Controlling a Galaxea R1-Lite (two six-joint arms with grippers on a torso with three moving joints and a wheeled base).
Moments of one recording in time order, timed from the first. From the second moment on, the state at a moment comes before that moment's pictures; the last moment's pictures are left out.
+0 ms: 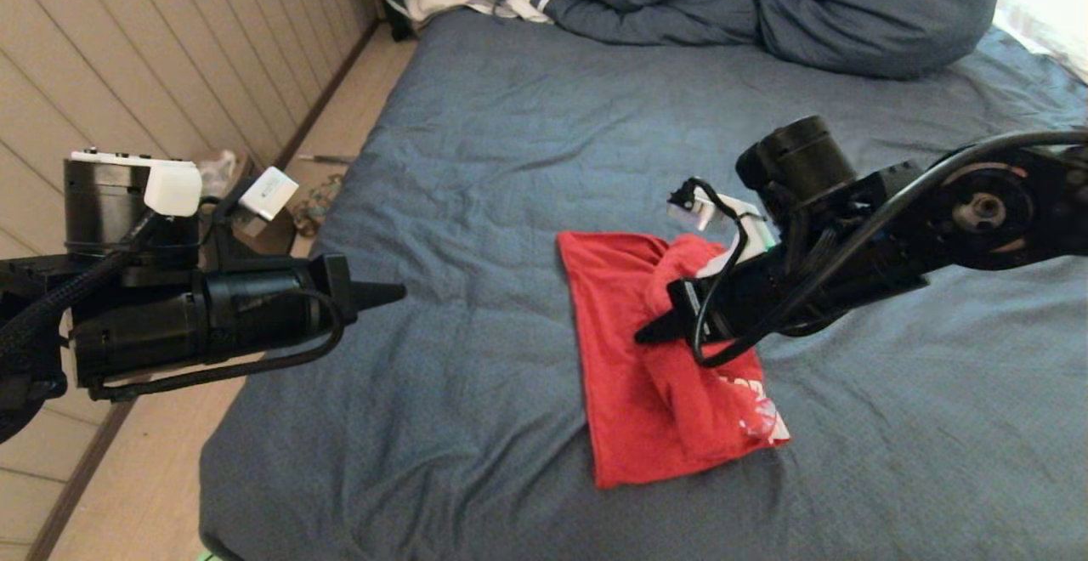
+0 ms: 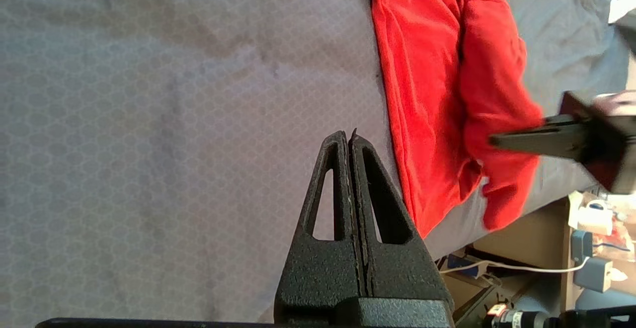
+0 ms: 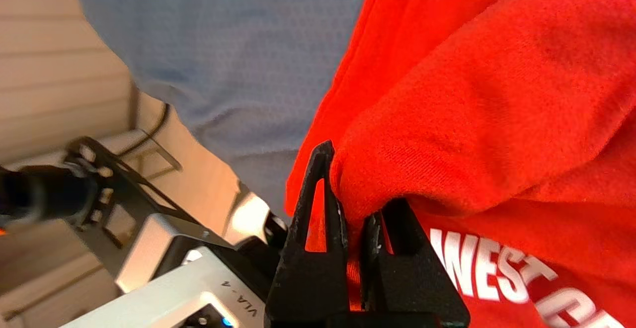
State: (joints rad) left arm -0.38 1.51 -0.84 -0.31 -0.36 -0.49; right arm 0.50 1.78 -1.45 0.48 0.37 0.17
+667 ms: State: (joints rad) left arm -0.40 1.51 -0.83 -0.31 -0.36 -0.49; right arm 0.59 1.83 -1.47 0.48 0.27 0.16
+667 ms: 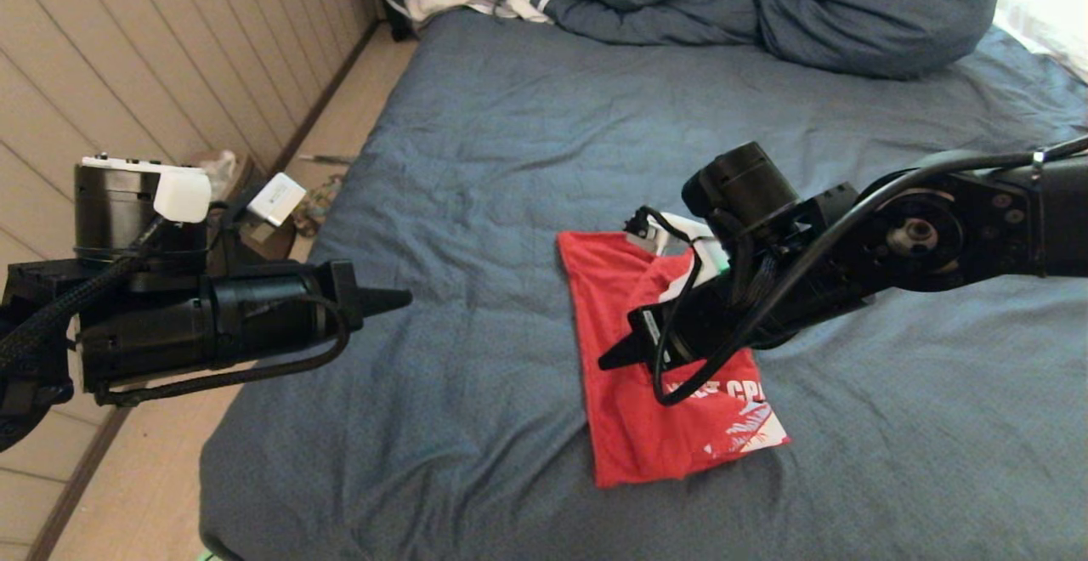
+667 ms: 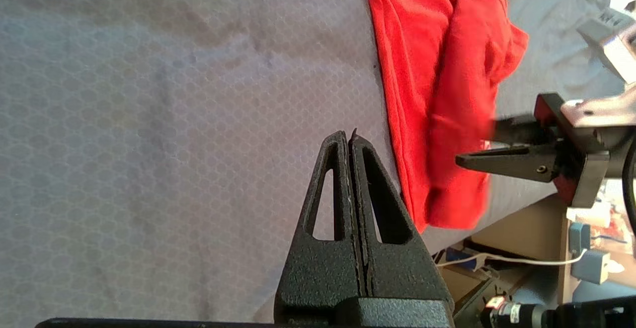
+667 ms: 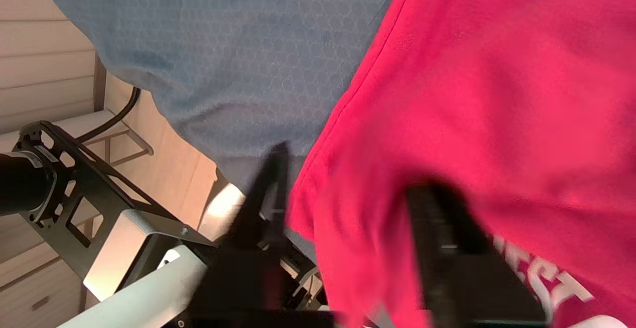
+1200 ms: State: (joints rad) left arm -0.41 1.51 -0.83 -0.31 -0.37 -0.49; right arm 0.57 1.71 -1.45 0.49 0.27 0.16
